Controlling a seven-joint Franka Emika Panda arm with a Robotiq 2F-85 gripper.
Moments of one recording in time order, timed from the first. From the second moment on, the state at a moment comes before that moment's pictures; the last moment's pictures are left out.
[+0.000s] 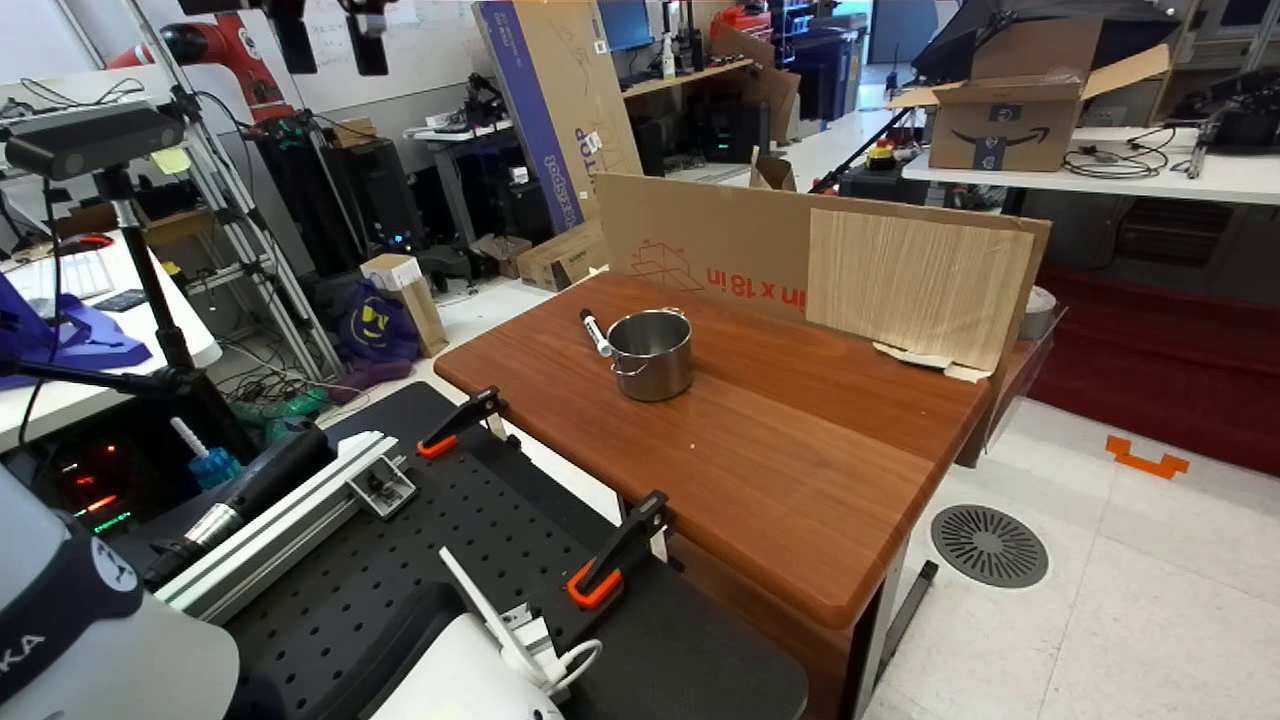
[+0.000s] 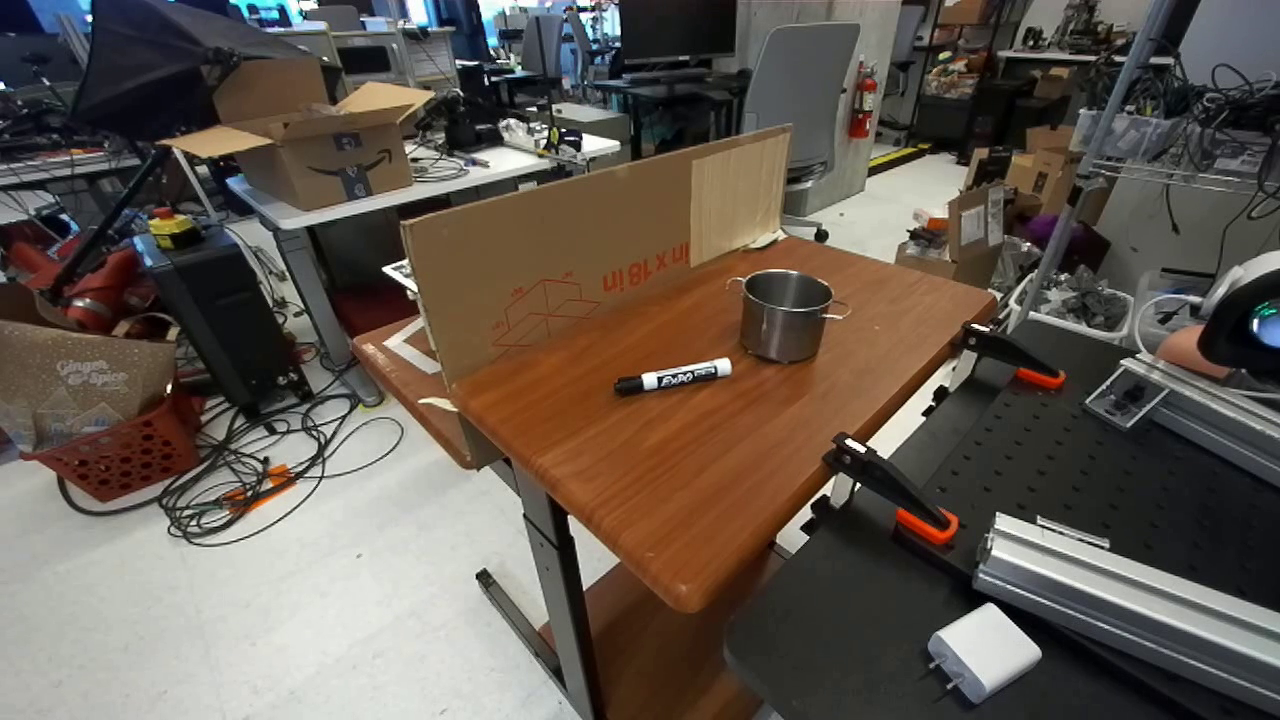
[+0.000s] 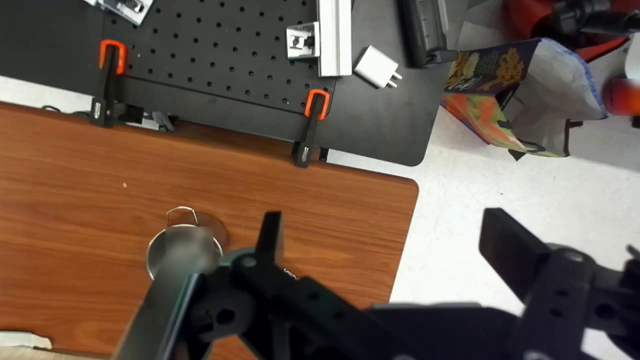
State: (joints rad) arm 0.15 -0.58 0.18 -2.47 0.17 1.79 -0.03
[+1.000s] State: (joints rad) arm 0.17 -0.05 0.22 -2.32 -0.10 2.07 -0.12
